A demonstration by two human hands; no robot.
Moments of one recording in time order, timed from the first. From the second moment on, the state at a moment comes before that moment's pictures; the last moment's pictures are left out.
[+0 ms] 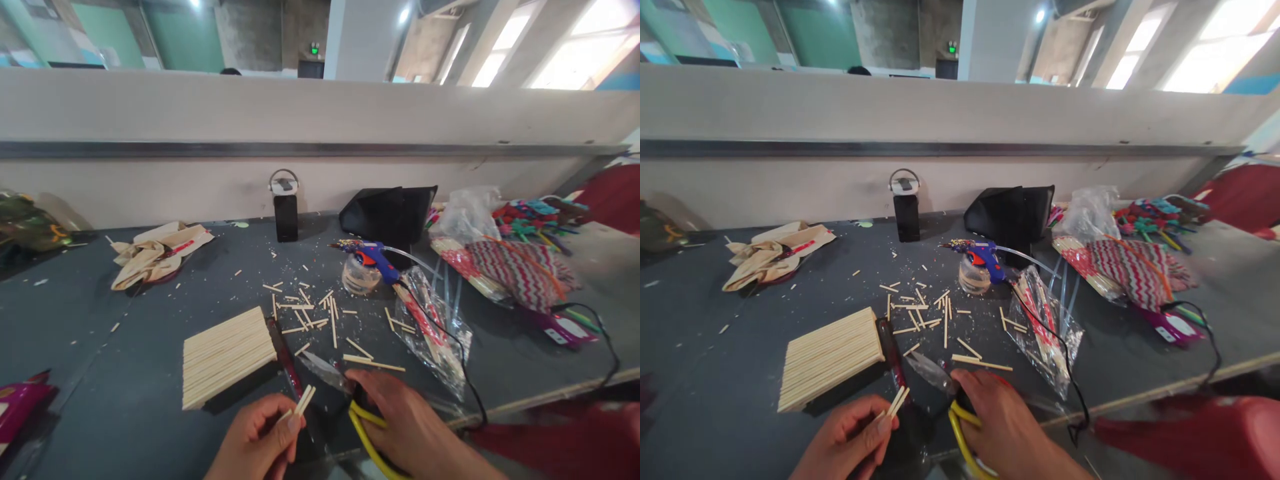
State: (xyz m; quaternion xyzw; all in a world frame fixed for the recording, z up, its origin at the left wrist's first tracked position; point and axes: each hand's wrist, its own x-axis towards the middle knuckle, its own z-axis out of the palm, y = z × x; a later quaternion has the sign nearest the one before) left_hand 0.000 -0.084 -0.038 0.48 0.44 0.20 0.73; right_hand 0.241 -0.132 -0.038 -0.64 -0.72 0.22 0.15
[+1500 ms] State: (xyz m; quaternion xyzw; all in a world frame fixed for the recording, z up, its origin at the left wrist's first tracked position) left_hand 0.027 -0.068 -0.027 0.35 0.41 0.30 0.79; right_hand 0.218 -0.015 -0.012 -0.70 -0.68 0.18 0.11
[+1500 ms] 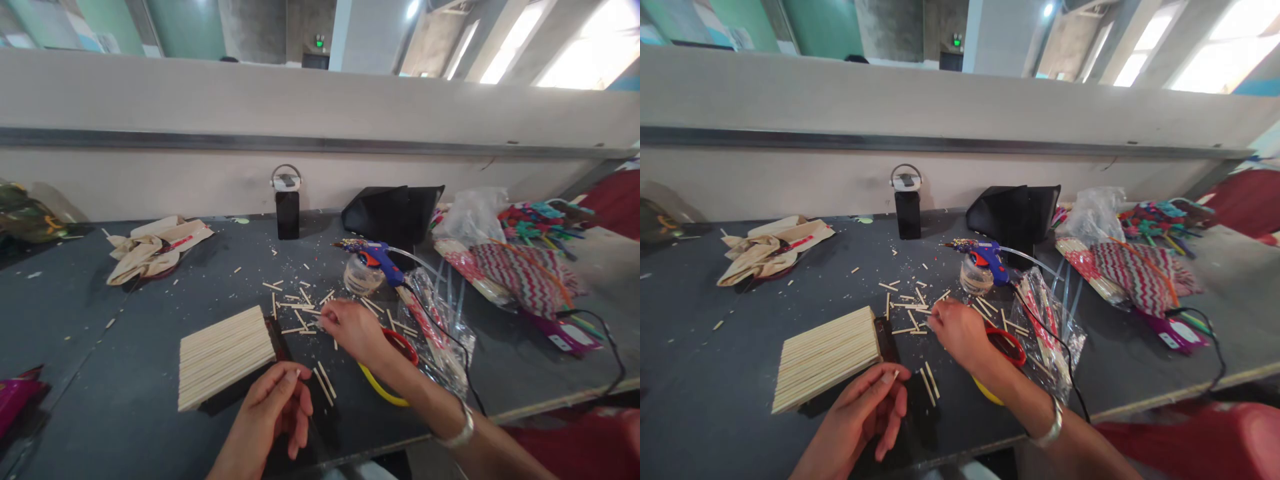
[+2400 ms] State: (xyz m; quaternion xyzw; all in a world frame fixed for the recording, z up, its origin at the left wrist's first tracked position) left_hand 0.024 -0.040 0.013 0.35 0.40 0.30 0.79; right_hand 0.227 -0.020 0.058 -0.33 -0.88 0.29 0.18
